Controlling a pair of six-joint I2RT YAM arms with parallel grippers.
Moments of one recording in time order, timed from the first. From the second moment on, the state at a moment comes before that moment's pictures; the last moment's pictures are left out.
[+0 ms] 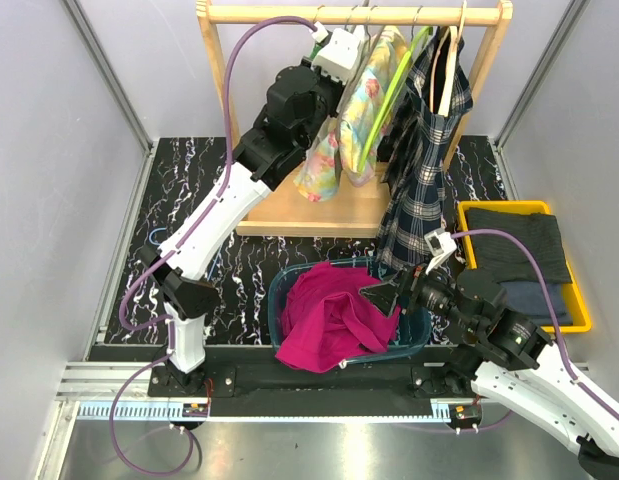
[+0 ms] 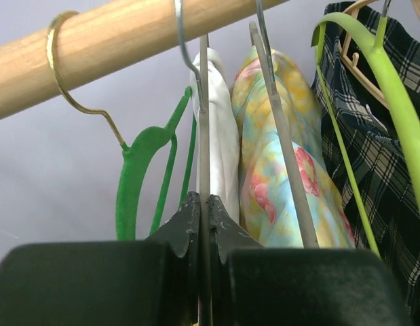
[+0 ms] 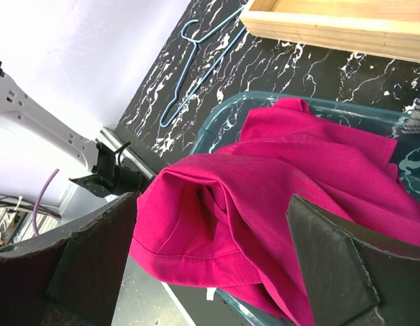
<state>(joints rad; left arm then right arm) -0.75 1.92 2.32 -0.31 -0.37 0.27 0.83 0.46 0.66 -0.40 -0.06 0.65</state>
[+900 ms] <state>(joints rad) -0.75 1.48 1.99 -0.41 -0.37 0.25 0.83 0.49 0.66 -0.40 -0.06 0.66</state>
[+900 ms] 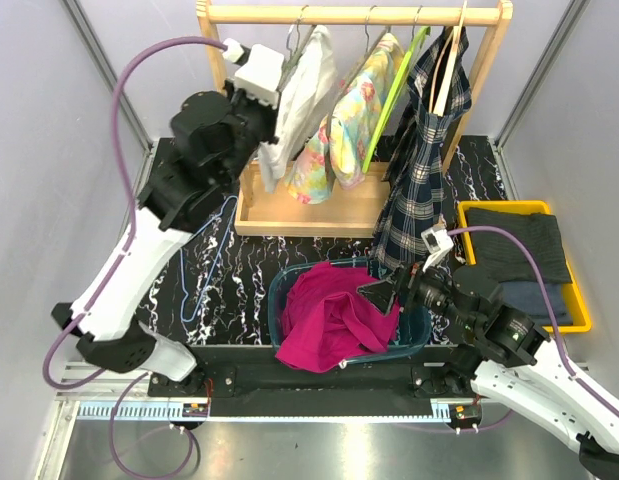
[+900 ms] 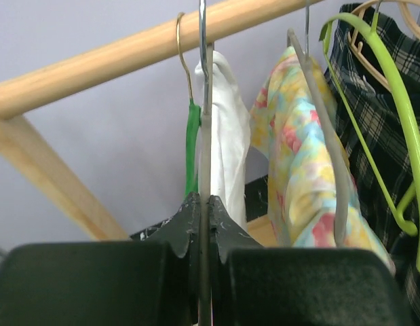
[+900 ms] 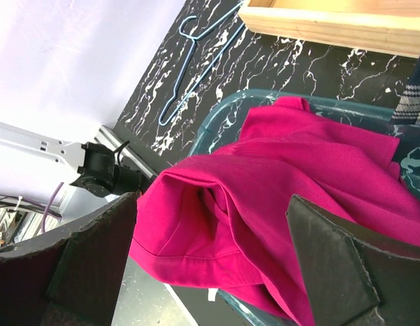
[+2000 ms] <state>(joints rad) -0.77 1.03 2.17 -0.78 0.27 0.26 0.83 0.81 0.59 0.57 -0.03 0.79</state>
